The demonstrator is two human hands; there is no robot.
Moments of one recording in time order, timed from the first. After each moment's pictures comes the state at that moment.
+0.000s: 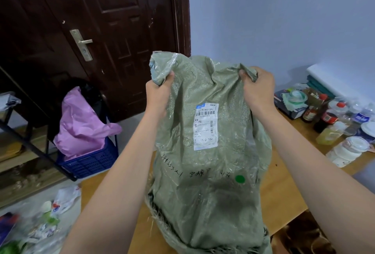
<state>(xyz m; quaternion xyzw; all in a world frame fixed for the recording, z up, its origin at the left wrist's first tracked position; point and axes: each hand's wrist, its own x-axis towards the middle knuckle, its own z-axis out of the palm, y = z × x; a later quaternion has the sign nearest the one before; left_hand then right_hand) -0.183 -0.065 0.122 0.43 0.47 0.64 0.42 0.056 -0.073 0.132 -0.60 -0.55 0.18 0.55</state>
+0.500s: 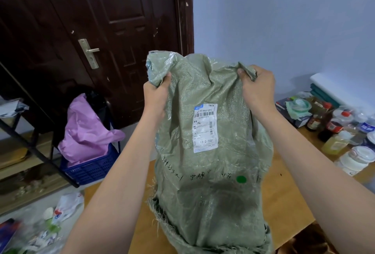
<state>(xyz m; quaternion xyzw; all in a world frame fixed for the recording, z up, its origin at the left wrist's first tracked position) -0.195 -0.061 0.145 0.42 0.46 0.67 0.40 0.040 -0.073 0.163 -0.57 -0.56 0.19 0.58</state>
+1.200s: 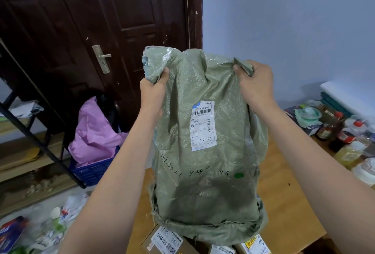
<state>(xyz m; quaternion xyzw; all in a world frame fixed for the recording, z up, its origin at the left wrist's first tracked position) -0.215 -0.073 0.176 0.42 0.46 0.70 0.36 0.017 -0.067 0.187 -0.52 -0.60 0.19 0.57</state>
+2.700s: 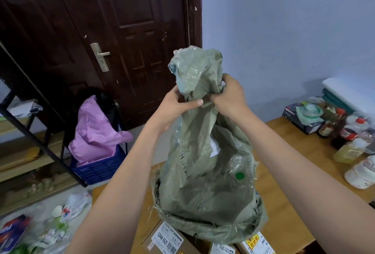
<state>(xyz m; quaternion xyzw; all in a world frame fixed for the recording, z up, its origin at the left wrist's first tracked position) -0.201 -0.075 0.138 0.59 0.43 0.47 0.50 -0.026 -0.071 0.162 -0.56 -0.64 0.26 0.46</state>
